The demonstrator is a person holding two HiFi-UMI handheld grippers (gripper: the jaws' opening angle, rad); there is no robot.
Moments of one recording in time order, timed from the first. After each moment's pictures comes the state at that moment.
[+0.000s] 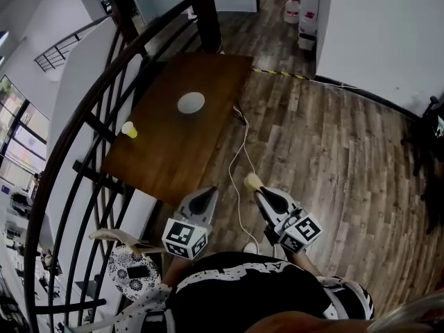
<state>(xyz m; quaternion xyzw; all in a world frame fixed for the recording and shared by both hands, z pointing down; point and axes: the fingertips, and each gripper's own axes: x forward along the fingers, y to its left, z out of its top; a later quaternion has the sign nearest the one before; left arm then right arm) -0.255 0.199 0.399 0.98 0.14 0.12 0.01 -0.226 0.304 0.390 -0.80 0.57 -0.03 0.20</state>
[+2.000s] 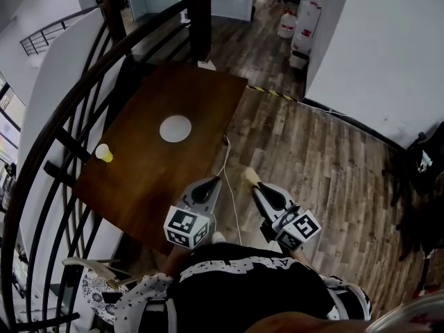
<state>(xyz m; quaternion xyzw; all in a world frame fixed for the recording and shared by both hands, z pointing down) -0.048 0.147 0.400 0.98 0.16 0.07 0.05 -0.041 0.238 0.368 -0.81 0.57 -0.02 0.14</state>
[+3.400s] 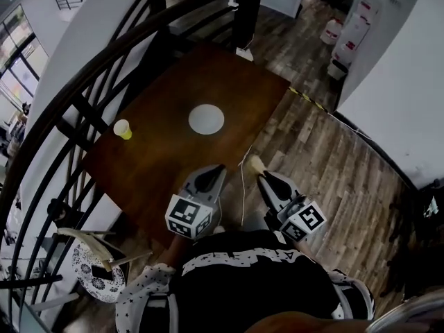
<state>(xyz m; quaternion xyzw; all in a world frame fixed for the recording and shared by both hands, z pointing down) -0.016 0.056 0.409 0.99 0.06 0.06 0.07 0.015 0.141 0.378 -0.74 0.65 -0.06 0.12</state>
